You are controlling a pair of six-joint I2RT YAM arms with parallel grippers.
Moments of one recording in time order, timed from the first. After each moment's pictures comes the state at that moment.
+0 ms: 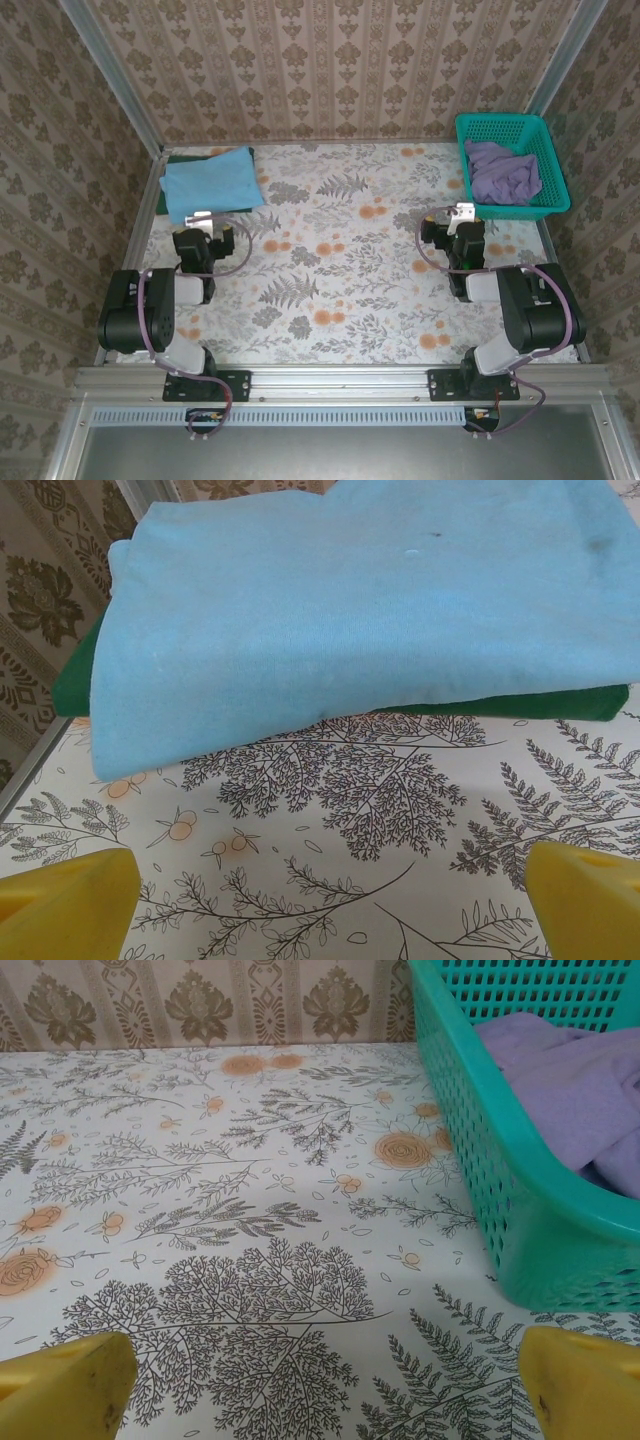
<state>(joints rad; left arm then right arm) -0.03 1.54 0.37 0.78 -0.15 0.09 0.03 1.54 0.39 0.82 0.15 0.03</state>
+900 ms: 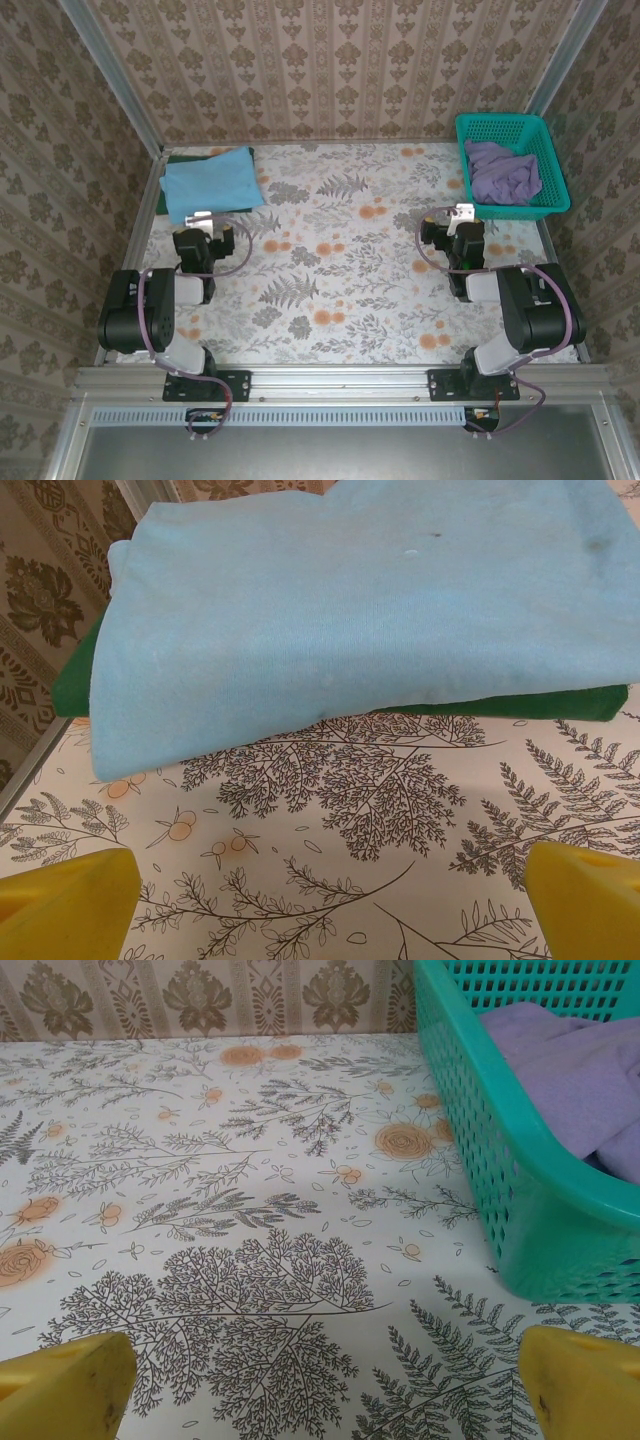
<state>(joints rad) -0.03 1.54 0.37 0.78 -0.15 0.09 0.03 1.54 0.39 0.80 0.15 0.03</state>
